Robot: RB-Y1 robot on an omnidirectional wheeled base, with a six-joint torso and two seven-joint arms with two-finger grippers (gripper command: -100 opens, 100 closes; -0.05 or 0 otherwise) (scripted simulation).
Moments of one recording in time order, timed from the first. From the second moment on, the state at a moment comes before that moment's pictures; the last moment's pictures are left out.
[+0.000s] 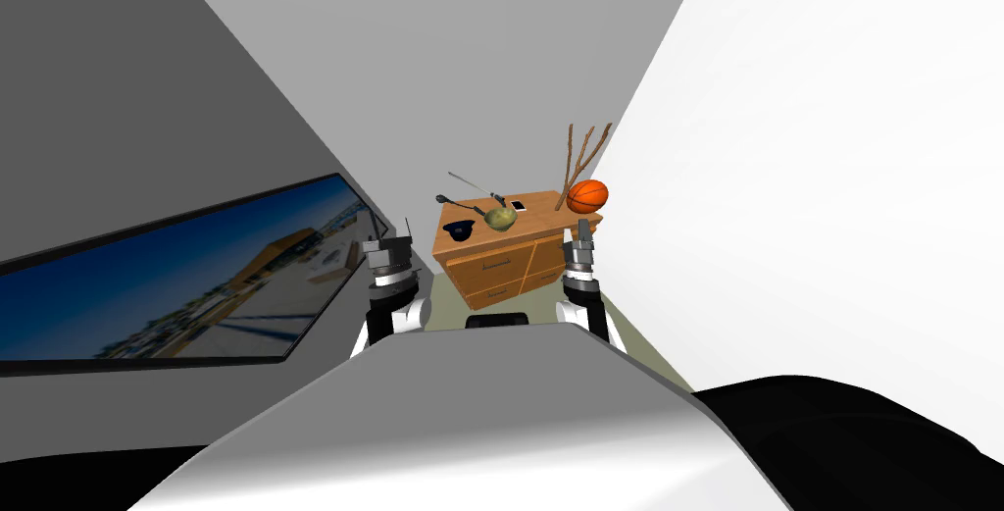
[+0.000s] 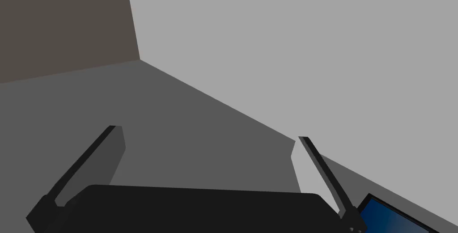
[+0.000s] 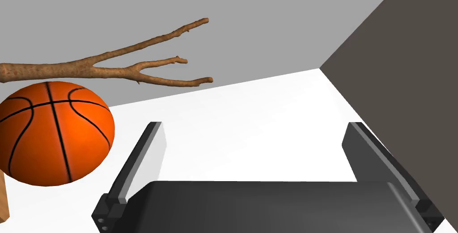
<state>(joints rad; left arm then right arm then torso) 0.46 -0.05 0.00 -2.25 -0.06 -0.63 -0.11 0.54 -0.02 0.03 -2.23 0.01 -0.50 0.14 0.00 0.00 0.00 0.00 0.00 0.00</state>
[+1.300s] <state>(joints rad) 0.32 0.13 0.05 -2.27 -0.07 -0.35 -0.15 0.54 -0.02 0.03 -2.23 0.01 -0.50 0.14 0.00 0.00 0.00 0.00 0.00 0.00</state>
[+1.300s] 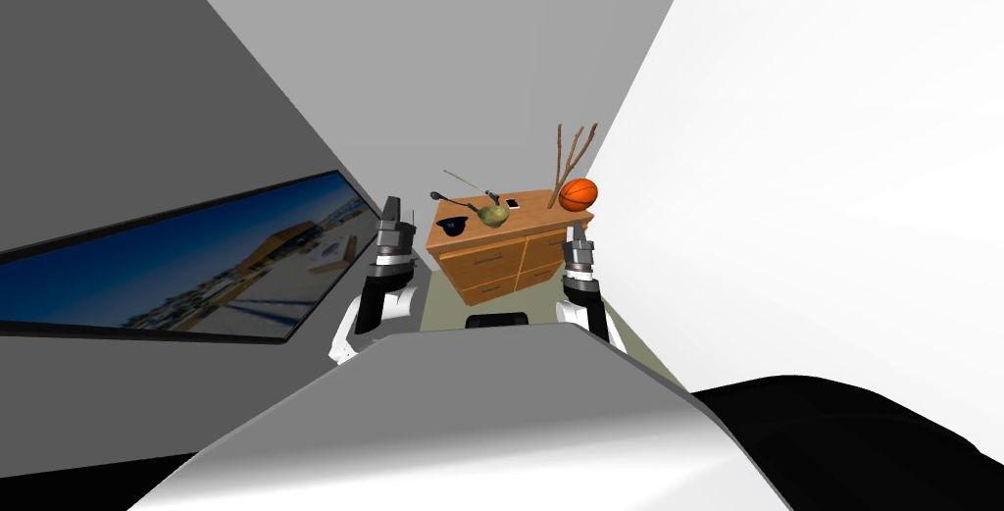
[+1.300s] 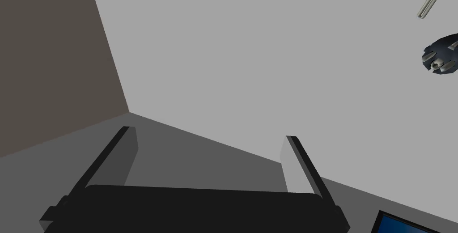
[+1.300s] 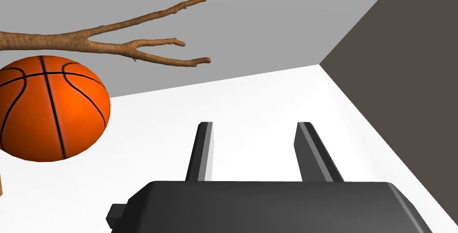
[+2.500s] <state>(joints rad) 0.16 0.18 0.11 -2.26 -0.08 -0.04 -0.18 0.54 -0.02 0.03 -2.23 0.01 -0.50 0.14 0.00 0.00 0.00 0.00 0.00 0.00</state>
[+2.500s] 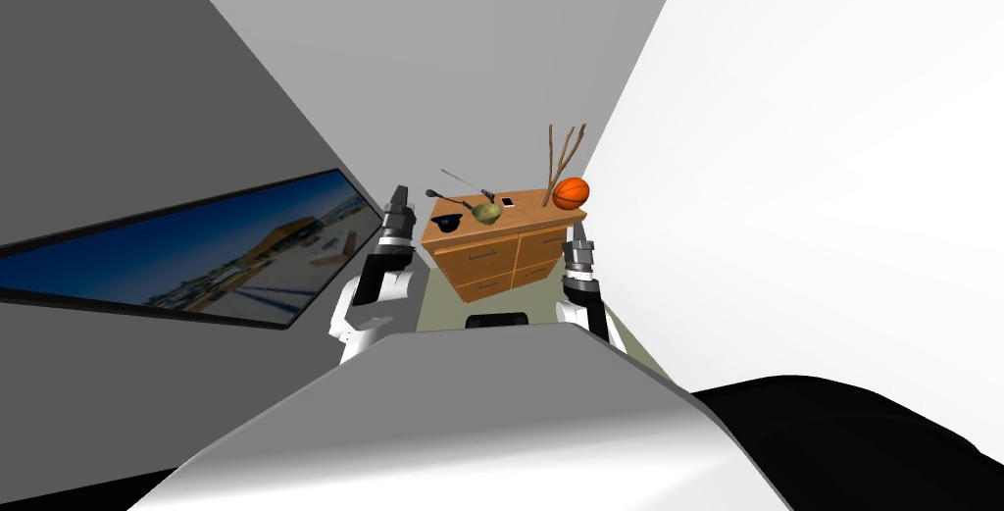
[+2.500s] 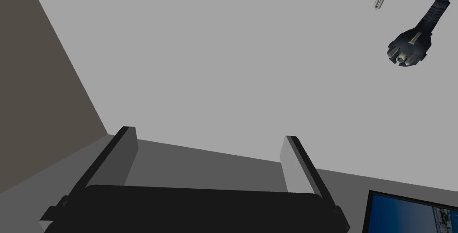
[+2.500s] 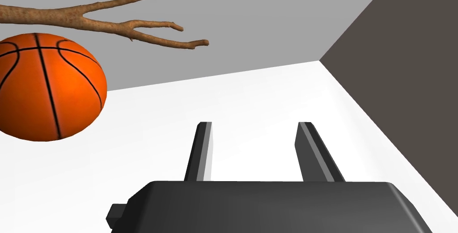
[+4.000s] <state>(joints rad) 0.01 0.19 0.15 -2.25 -0.09 0.35 -0.22 0.54 -0.02 0.03 -2.23 0.01 -0.50 0.14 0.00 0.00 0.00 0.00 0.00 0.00</state>
